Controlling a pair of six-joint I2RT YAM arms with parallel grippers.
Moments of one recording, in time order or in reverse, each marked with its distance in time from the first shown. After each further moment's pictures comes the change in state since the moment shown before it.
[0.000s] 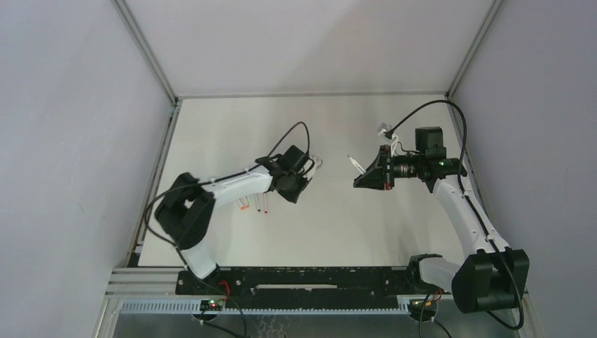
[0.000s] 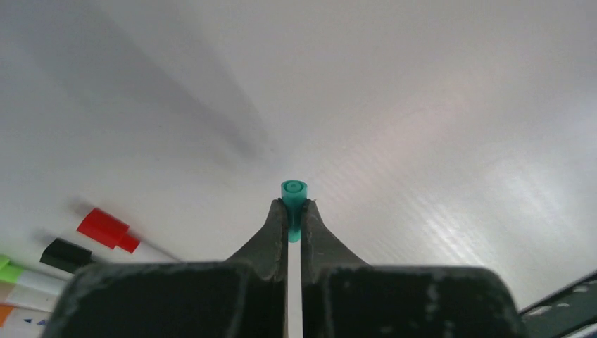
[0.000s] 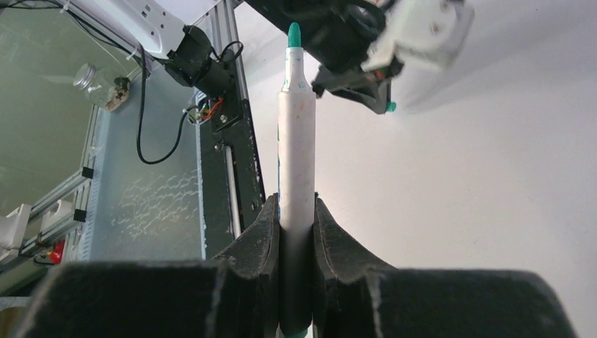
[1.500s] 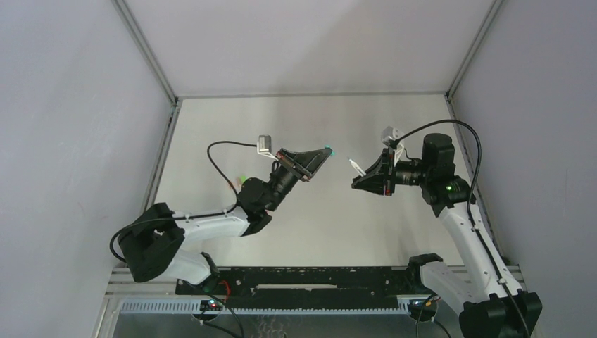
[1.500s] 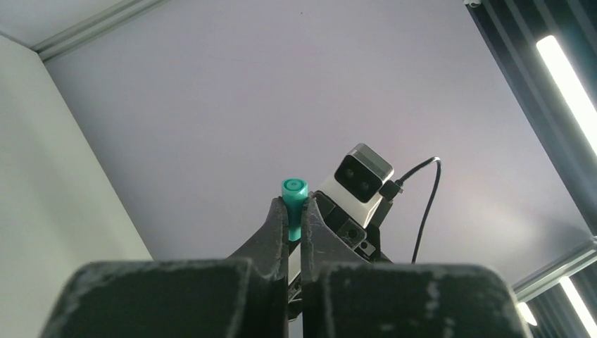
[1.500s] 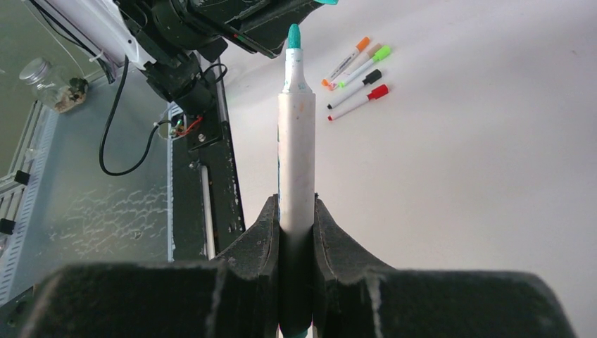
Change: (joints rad) left arm -0.174 -0.382 -0.539 1.781 -0.177 -1.192; right arm 0.073 -0.243 -0.087 0.226 0.085 0.161
